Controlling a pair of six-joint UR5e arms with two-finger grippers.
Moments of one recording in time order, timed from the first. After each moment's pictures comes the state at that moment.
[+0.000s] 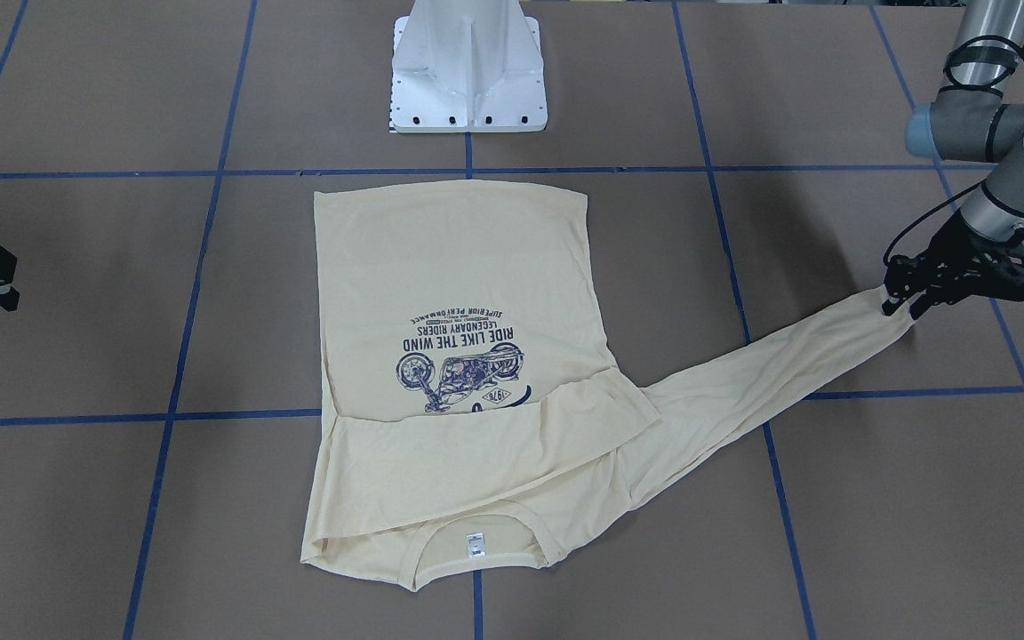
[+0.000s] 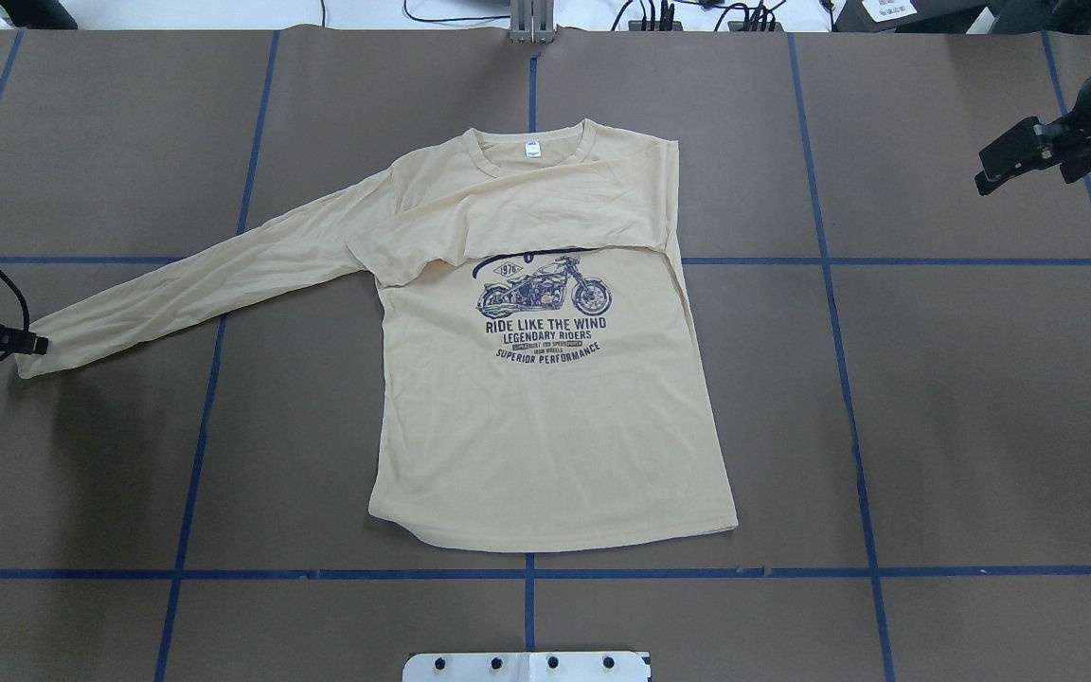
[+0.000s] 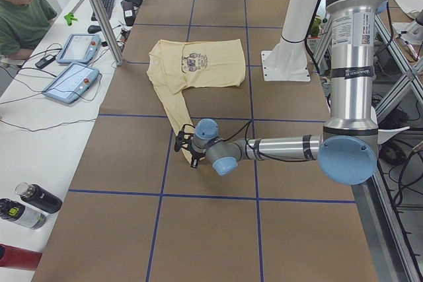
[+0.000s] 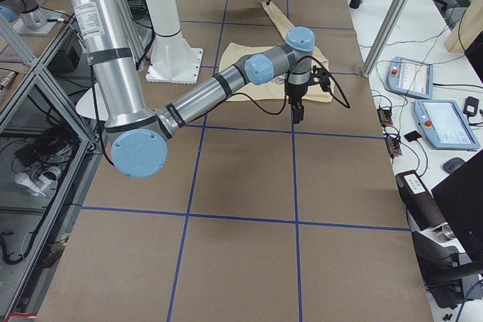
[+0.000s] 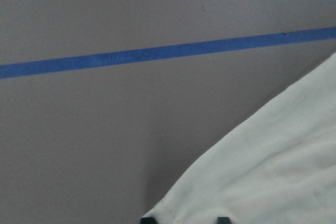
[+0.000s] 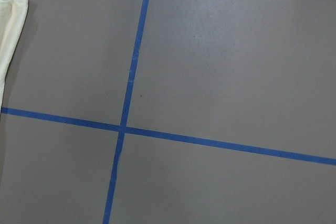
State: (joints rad) left arm -0.97 -1.51 -1.43 -2.59 -2.09 -0.78; right arm 1.20 -1.32 1.90 -1.69 2.23 0.43
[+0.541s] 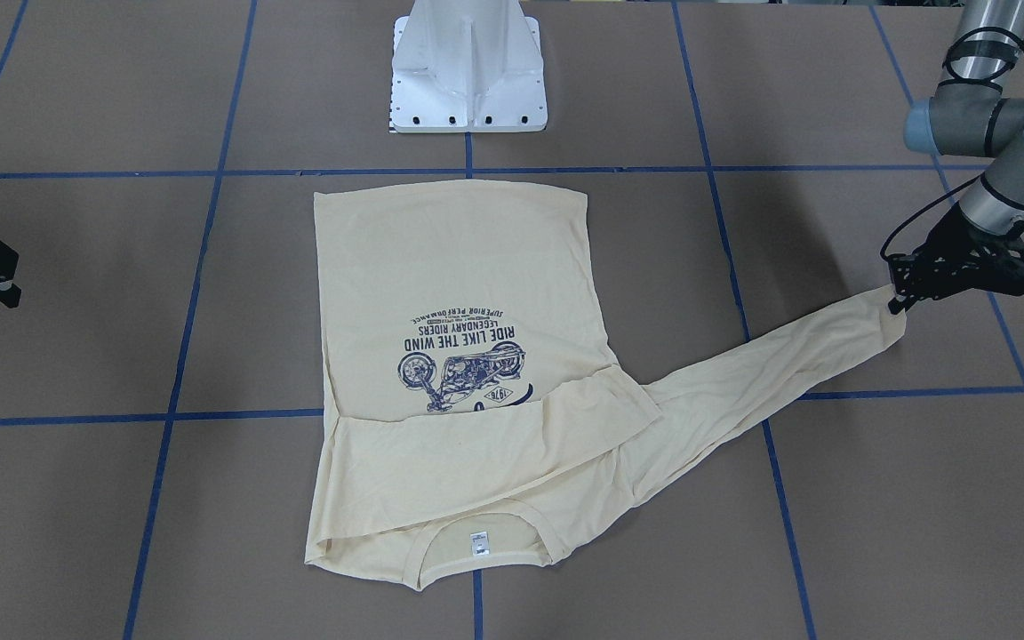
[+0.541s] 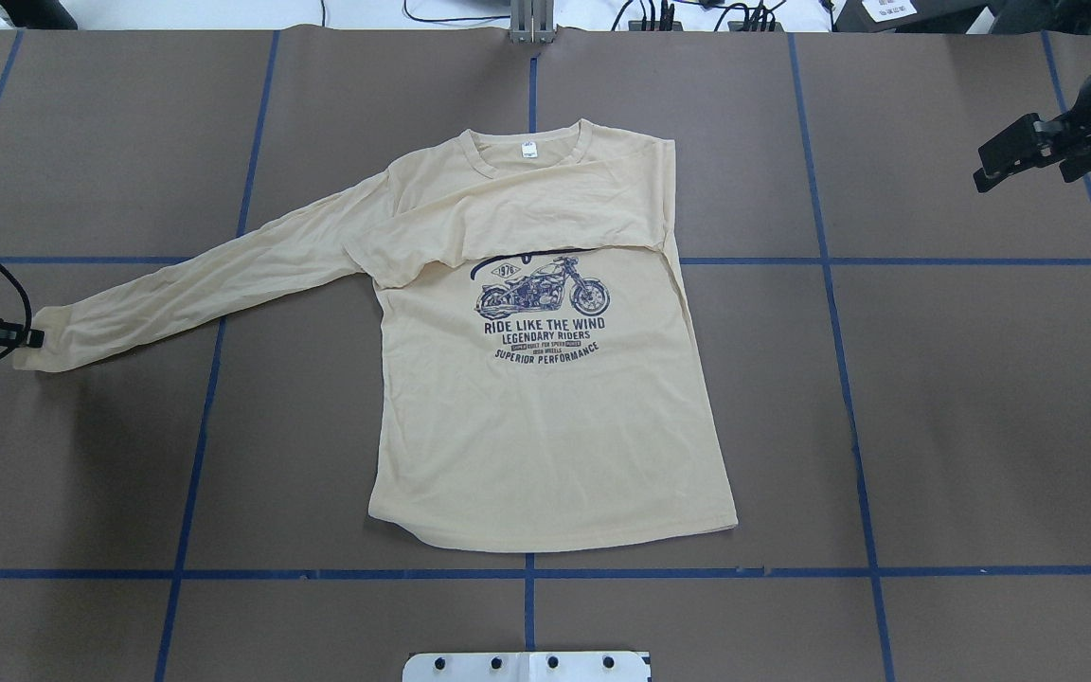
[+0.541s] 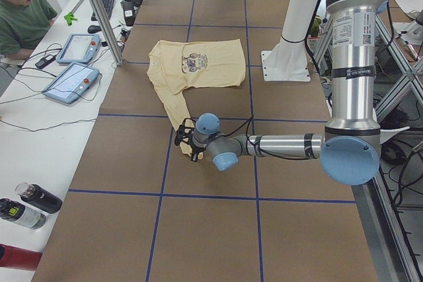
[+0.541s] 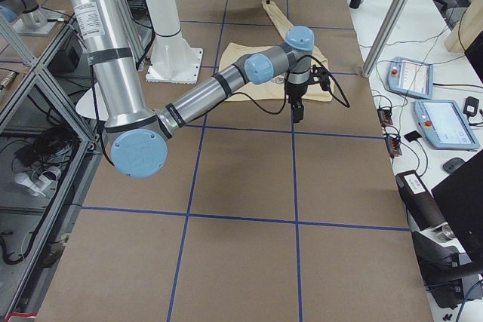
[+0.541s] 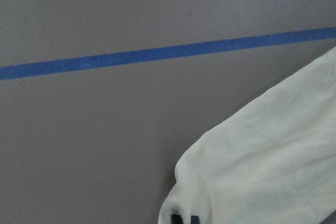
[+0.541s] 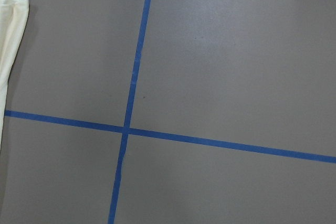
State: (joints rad) left arm -0.97 -1.50 -1.51 -2.56 -2.10 -0.78; right arm 1.20 -1.32 1.92 -1.69 2.23 0.47
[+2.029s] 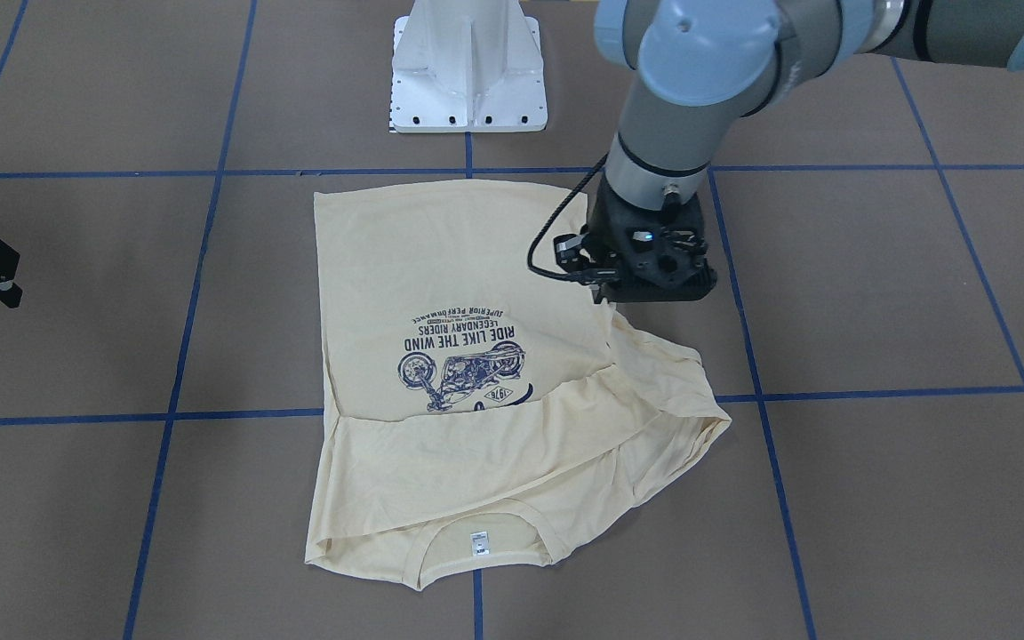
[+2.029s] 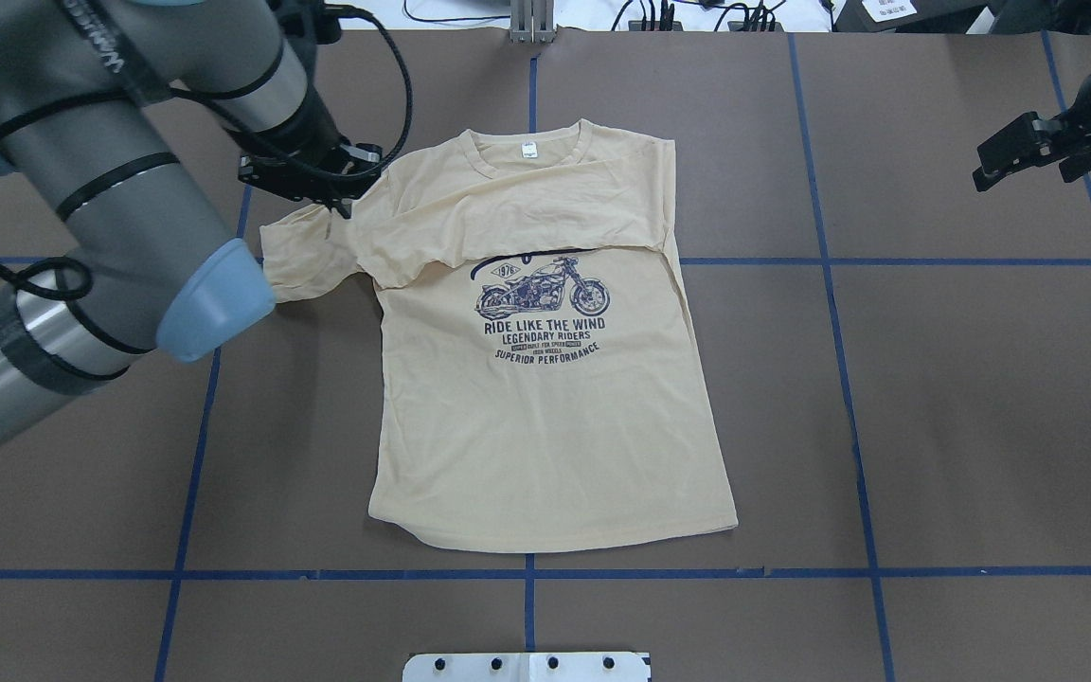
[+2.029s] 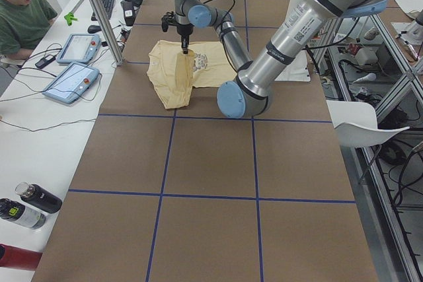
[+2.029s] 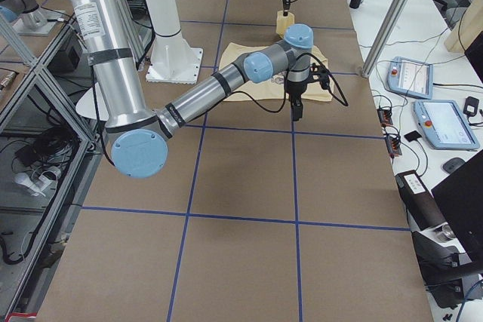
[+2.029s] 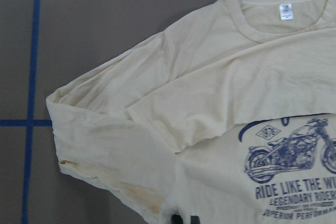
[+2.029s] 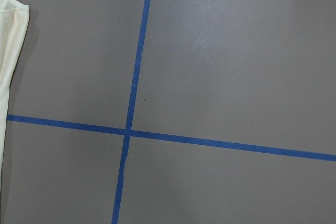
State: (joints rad) left arm -0.82 -2.46 -1.62 -1.34 -2.09 -1.04; right arm 1.19 -1.32 1.92 -1.69 2.23 0.47
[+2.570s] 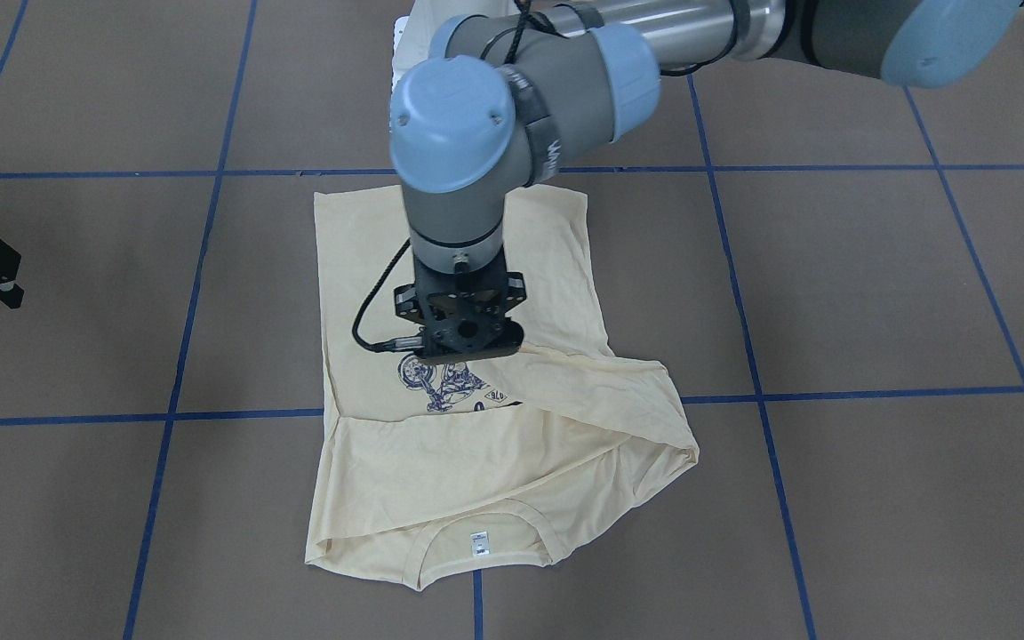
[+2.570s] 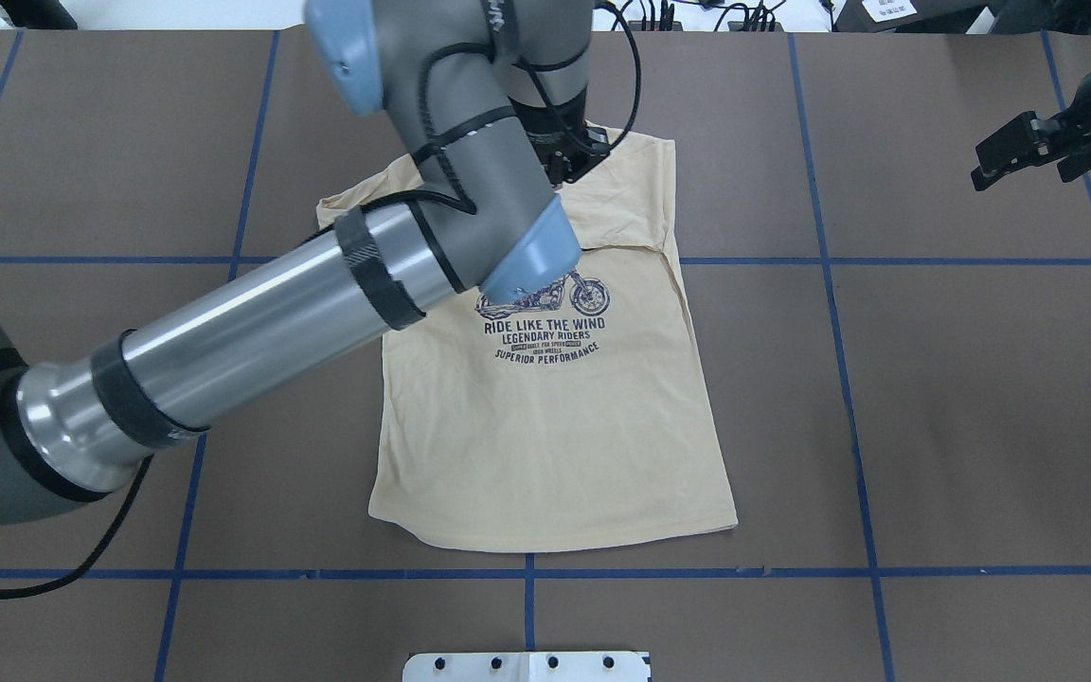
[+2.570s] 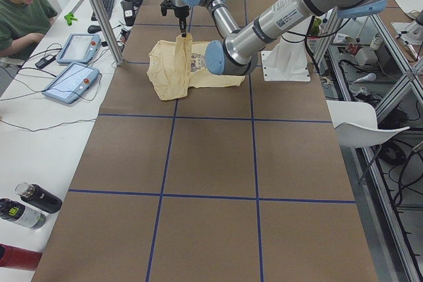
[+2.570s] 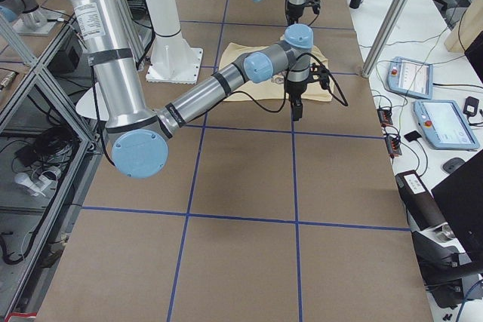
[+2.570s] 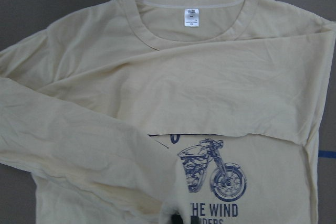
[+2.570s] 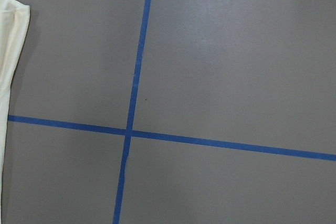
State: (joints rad) left arm -0.70 -2.77 -1.18 -1.45 -2.04 -1.16; right arm 1.19 -1.32 1.92 -1.69 2.23 0.48
